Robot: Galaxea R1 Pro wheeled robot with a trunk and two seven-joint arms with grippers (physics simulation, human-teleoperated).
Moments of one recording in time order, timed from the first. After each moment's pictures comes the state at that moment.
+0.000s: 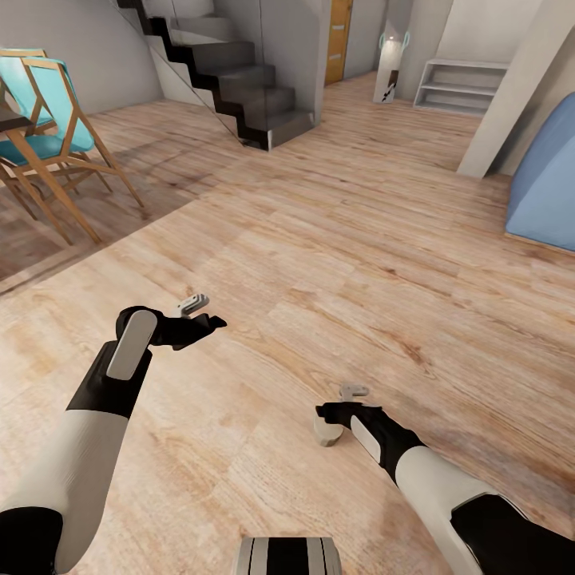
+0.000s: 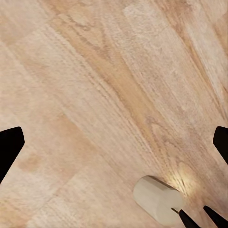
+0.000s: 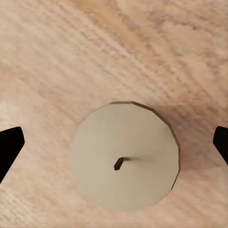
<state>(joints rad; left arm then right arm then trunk) -0.92 0.08 -0.06 -1.18 1.01 1.00 0.55 -0.87 0.07 0.33 -0.32 -0.36 0.26 0.01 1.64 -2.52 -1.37</state>
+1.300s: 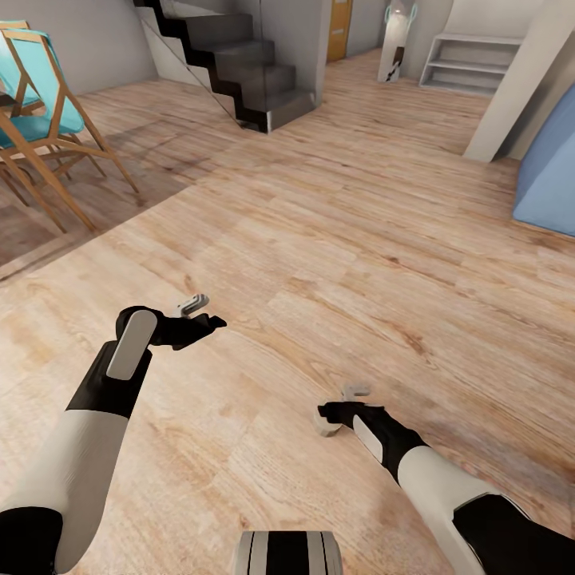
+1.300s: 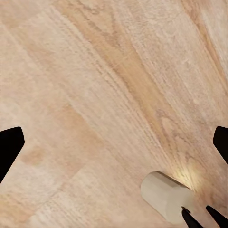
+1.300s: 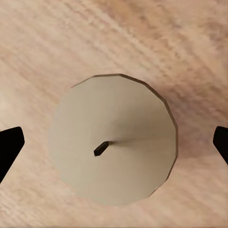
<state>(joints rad) -0.92 0.08 -0.06 -1.18 1.01 1.00 0.56 -0.87 0.06 0.33 -0.32 -0.36 0.26 0.01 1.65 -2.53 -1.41</state>
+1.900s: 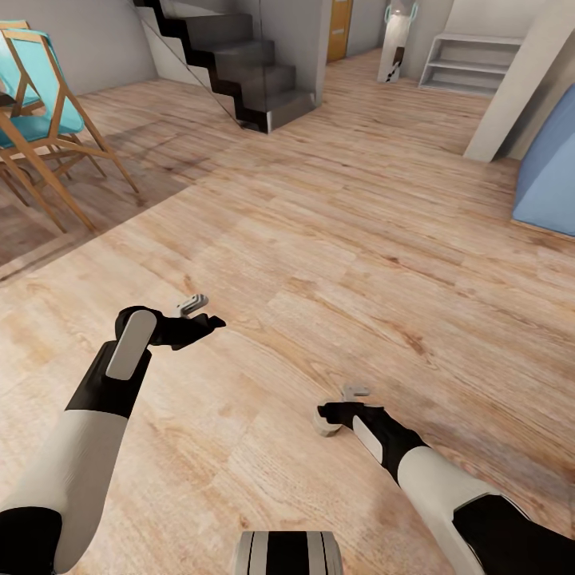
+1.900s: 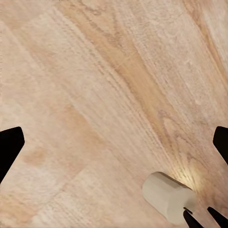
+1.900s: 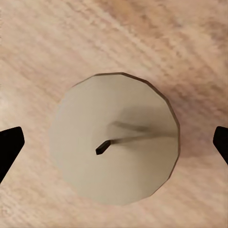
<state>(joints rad) -0.92 0.09 -0.06 -1.18 1.00 1.00 0.56 -0.87 0.07 0.33 -0.32 -0.36 0.26 0.01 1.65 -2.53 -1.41</state>
